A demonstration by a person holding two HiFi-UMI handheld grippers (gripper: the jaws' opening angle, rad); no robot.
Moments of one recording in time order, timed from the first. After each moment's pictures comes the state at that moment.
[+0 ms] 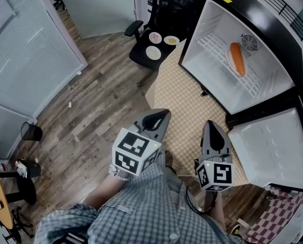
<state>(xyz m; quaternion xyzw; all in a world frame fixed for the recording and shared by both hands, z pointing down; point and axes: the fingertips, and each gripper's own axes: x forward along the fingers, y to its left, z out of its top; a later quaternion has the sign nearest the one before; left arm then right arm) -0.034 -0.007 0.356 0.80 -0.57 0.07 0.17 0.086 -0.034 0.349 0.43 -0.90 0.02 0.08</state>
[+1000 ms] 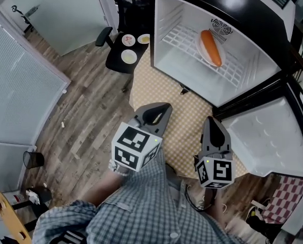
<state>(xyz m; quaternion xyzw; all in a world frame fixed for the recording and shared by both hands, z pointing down) 0.028 -0.093 0.350 0.86 -0.48 0.11 0.15 0.148 -0.090 0.352 0.52 -0.85 0.04 0.07</state>
